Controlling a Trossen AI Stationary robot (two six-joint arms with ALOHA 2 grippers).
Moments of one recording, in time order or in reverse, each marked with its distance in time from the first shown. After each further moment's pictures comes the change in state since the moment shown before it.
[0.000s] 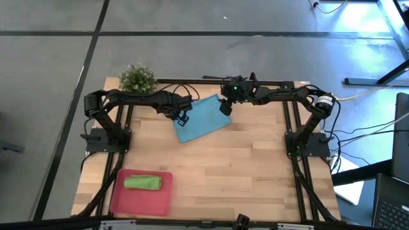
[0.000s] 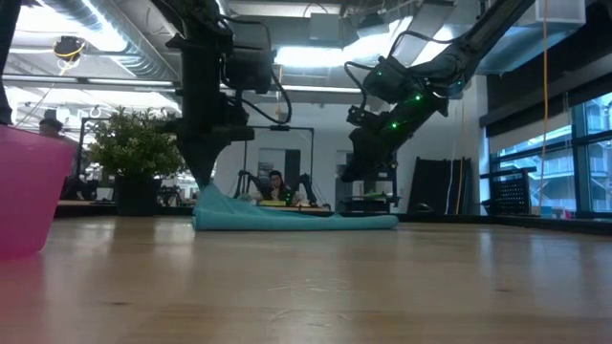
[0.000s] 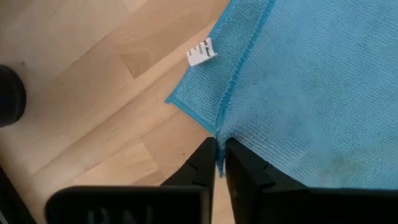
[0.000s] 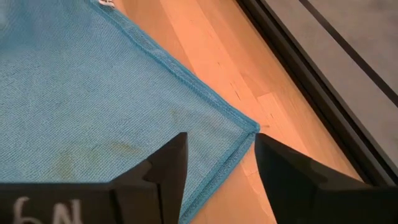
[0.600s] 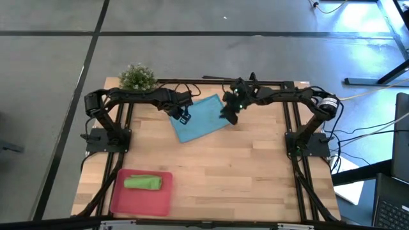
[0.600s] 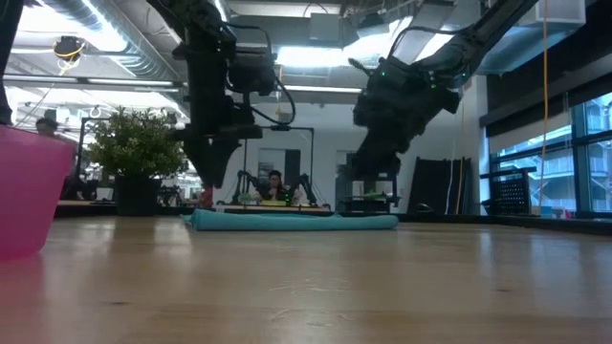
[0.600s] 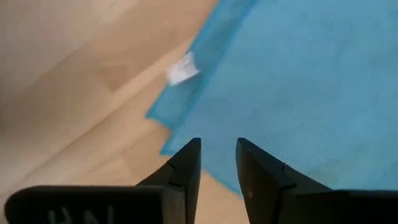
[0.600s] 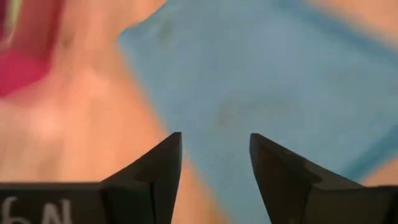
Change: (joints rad) left arm 0.050 0.008 0.000 0.067 0.088 0.057; right arm 0.016 -0.055 -0.004 -0.190 -0.471 0.159
